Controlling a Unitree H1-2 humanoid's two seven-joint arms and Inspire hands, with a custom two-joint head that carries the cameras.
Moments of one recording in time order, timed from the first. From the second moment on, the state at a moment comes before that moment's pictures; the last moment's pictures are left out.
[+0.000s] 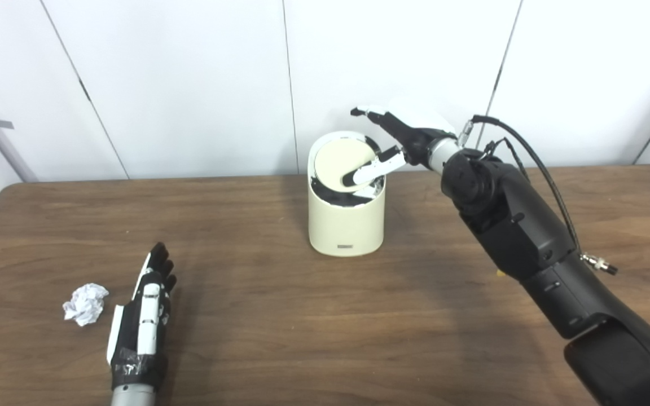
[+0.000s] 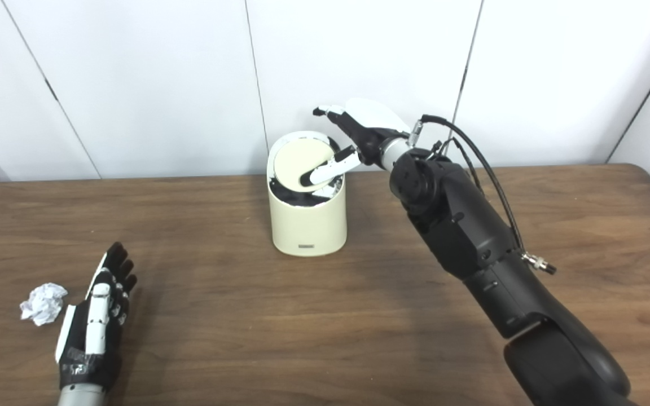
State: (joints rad) left arm 0.09 0.06 0.15 -0.12 -0.17 -0.10 -0.04; right arm -0.86 -0.30 0.40 0.25 -0.68 0.32 0.35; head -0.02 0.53
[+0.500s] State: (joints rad) left arm 0.09 0.06 0.15 -0.12 -0.17 -0.10 -0.04; right arm -0.86 -0.30 0.39 0.25 -0.68 0.30 0.33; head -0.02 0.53
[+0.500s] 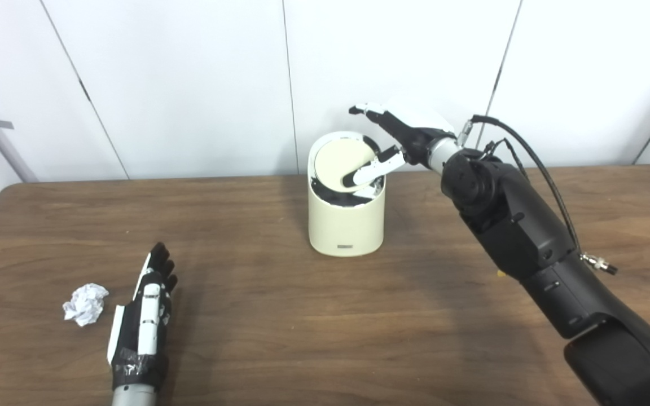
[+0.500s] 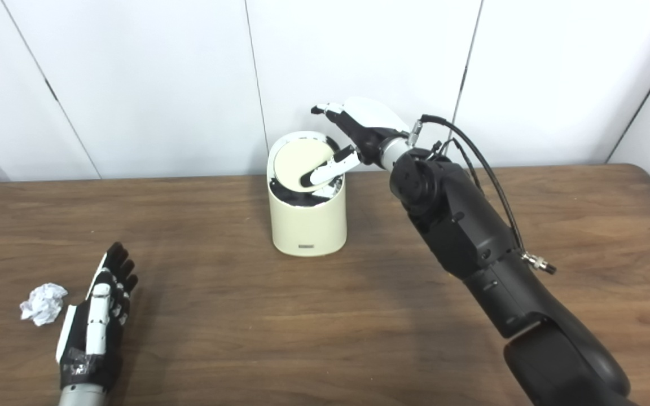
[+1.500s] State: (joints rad) left arm 0.09 0.06 0.15 -0.11 -0.16 -0.14 -0.04; right arm -0.80 -0.30 0.29 0.13 -0.61 0.39 0.32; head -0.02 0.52
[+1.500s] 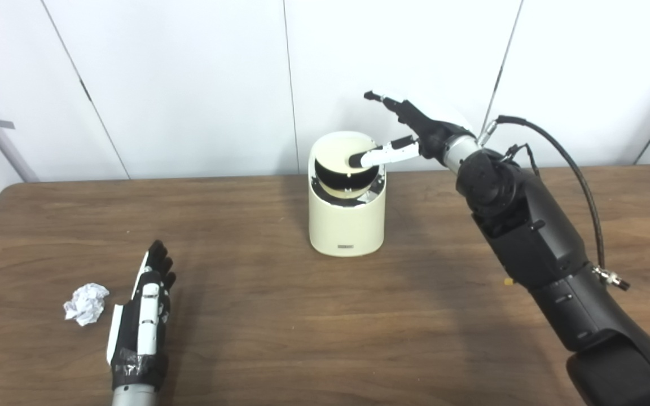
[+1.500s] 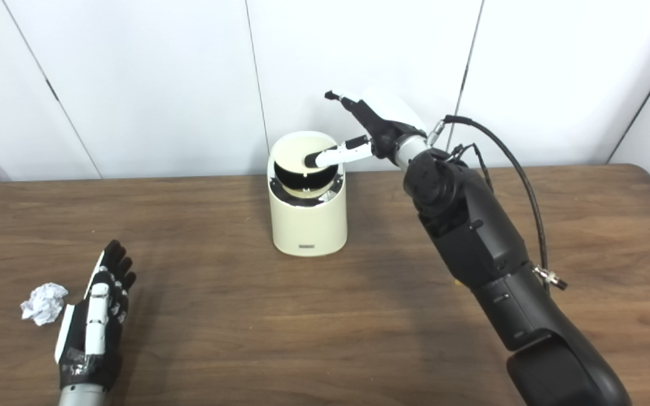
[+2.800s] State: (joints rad) left arm 0.08 0.07 0.14 -0.10 -0.17 -0.14 -0.05; right arm -0.44 -0.36 0.04 -0.08 -0.41 0.38 0.22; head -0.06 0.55
